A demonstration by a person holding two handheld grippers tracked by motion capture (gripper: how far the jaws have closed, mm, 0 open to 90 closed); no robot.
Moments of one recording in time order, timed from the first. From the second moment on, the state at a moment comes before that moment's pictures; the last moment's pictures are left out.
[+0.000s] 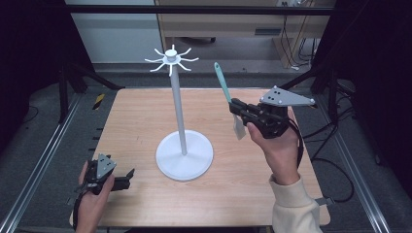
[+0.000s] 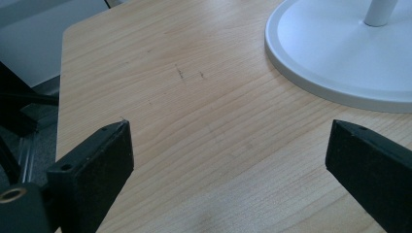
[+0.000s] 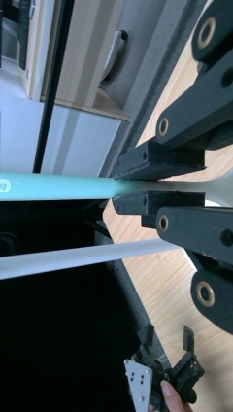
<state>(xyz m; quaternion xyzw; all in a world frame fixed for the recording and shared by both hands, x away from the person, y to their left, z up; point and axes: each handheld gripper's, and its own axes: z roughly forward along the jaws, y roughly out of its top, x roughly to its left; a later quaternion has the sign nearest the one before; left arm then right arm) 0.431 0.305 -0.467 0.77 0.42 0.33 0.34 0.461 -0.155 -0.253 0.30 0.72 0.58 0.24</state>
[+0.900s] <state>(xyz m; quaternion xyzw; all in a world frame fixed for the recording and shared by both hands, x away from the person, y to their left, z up) 0.430 0.304 -0.466 0.77 0.42 0.34 0.35 0.448 -0.137 -0.241 0.26 0.72 0.60 0.22</state>
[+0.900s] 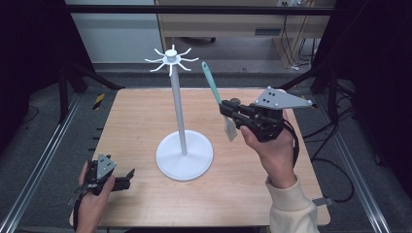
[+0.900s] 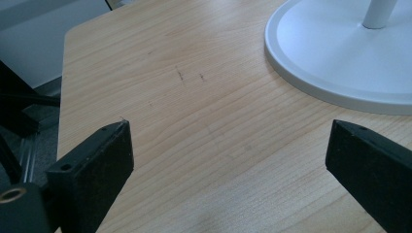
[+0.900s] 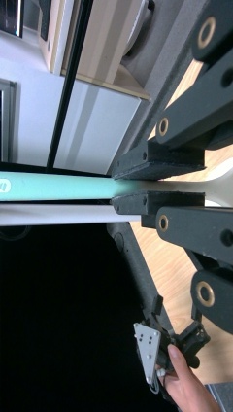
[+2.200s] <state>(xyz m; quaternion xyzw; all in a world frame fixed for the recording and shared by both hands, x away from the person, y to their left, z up) 0.430 0.304 -0.466 0.77 0.41 0.34 0.35 0.455 -0.110 -0.246 0.25 0.73 0.60 0.20</state>
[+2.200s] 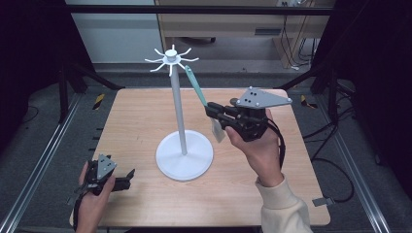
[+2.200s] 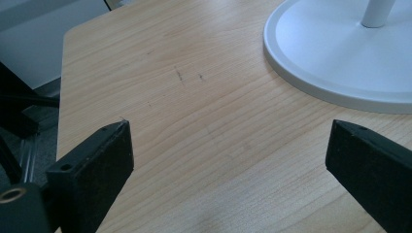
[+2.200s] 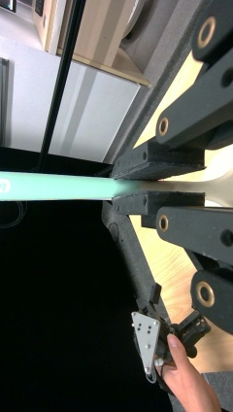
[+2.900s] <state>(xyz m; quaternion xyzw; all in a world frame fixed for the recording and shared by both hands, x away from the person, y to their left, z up) 0.429 0.304 -0.465 0.77 0.41 0.34 0.35 0.465 -0.094 -0.253 0.26 0.73 0.60 0.20</state>
